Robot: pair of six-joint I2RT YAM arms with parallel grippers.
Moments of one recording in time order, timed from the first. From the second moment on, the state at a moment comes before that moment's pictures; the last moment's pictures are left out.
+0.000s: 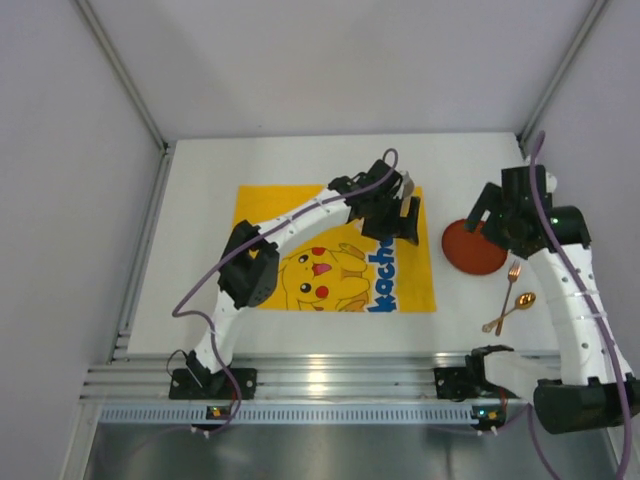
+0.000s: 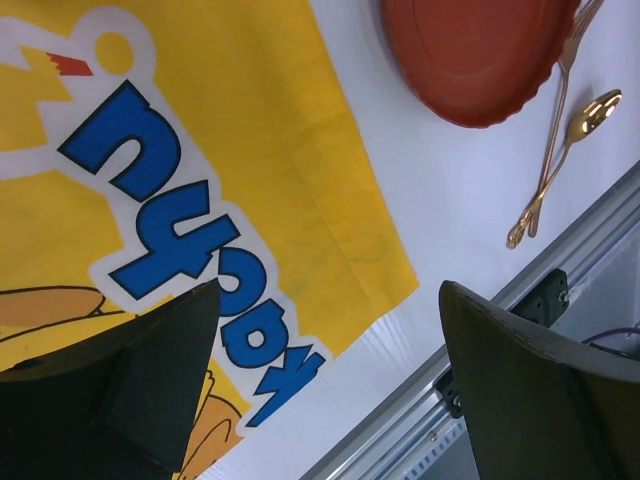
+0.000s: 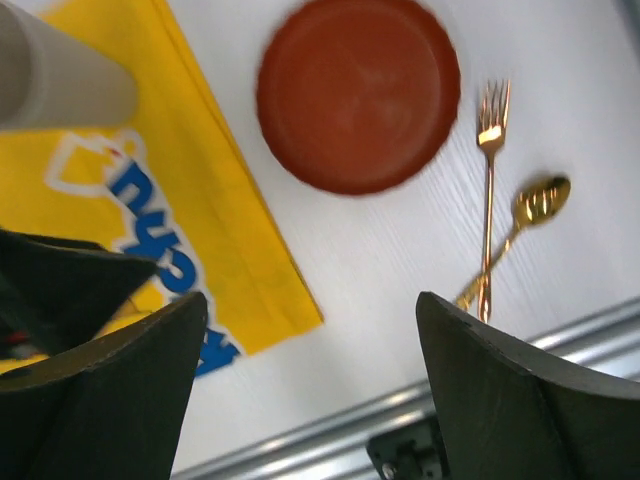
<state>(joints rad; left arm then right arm) -0.82 2.20 1.99 -0.67 0.29 -0.58 0.15 1.14 1.46 -1.15 0.30 0.55</state>
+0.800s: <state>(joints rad) -0.73 1.52 1.41 -0.74 0.06 -0.59 0.11 1.71 1.18 -0.74 0.14 0.49</state>
